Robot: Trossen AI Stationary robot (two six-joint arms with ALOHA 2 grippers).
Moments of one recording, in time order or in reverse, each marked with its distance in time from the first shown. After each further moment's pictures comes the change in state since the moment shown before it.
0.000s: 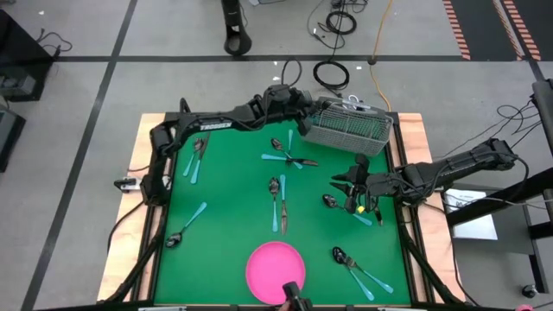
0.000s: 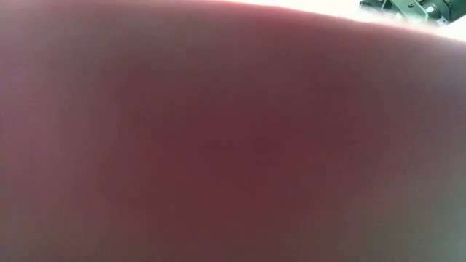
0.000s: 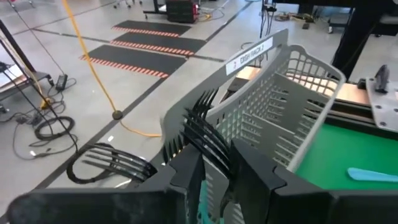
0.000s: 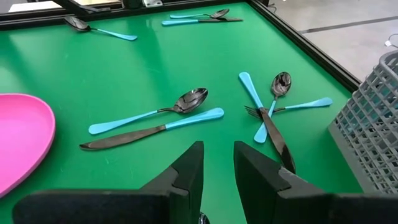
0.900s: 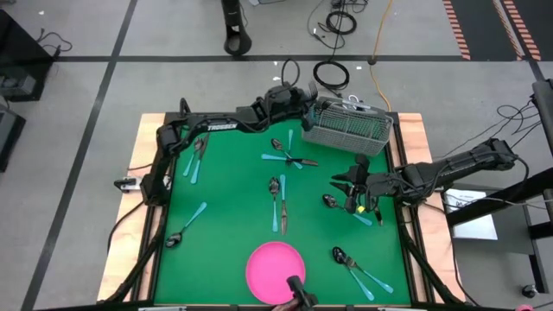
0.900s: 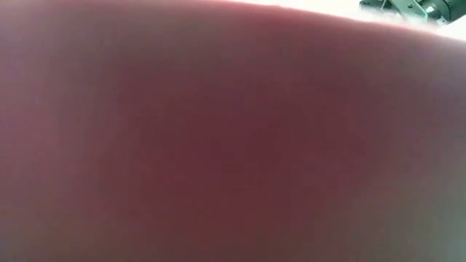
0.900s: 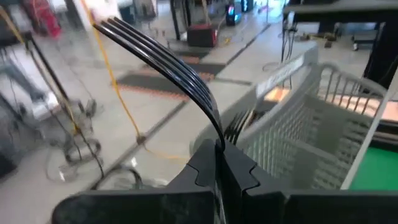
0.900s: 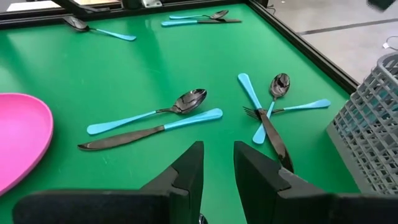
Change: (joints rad) left arm 0.009 0.077 0.000 0.188 -0.071 0.054; right arm 0.000 0.000 0.000 0.001 0.005 -0.011
